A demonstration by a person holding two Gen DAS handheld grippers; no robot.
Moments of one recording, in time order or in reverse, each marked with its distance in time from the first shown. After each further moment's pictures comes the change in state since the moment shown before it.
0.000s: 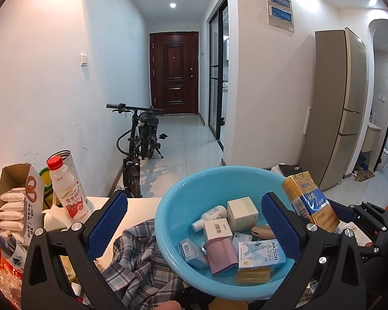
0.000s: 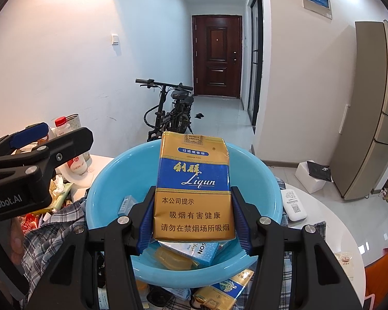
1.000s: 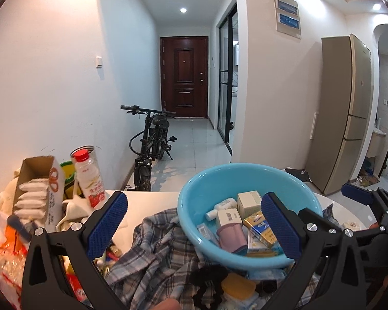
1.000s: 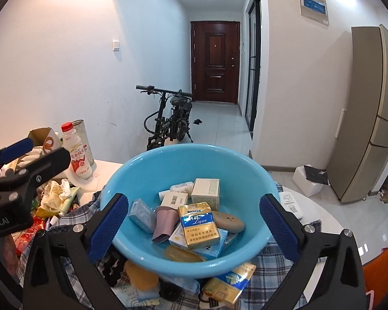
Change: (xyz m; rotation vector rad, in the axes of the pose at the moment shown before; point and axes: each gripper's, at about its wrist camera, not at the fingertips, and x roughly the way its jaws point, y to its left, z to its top) left arm -0.058 0.021 -0.016 -0.040 -0.025 0.048; right arm -0.039 0.023 0.003 0.001 -0.046 -0.022
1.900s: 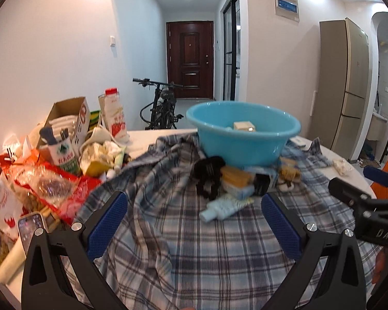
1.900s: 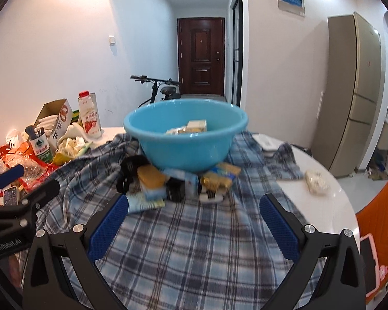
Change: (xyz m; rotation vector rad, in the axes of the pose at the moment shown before) left arm -0.099 -0.001 -0.153 0.004 0.098 0.042; right arm -0.118 0.013 -0.145 0.048 0.040 -0.061
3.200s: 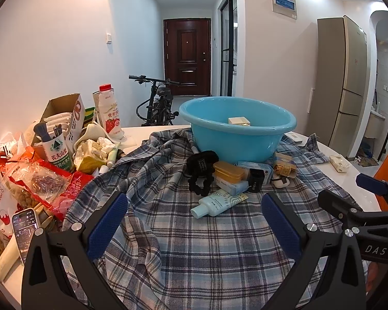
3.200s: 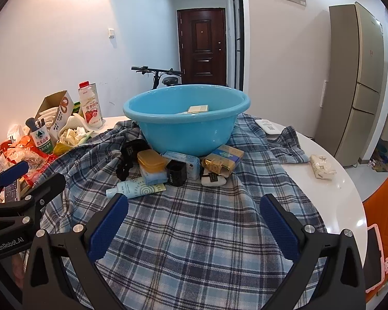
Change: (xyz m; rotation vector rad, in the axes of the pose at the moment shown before) left arm 0.003 -0.009 -0.002 0.006 0.009 -0.015; right arm 0.009 0.000 -0.014 0.007 0.046 0.021
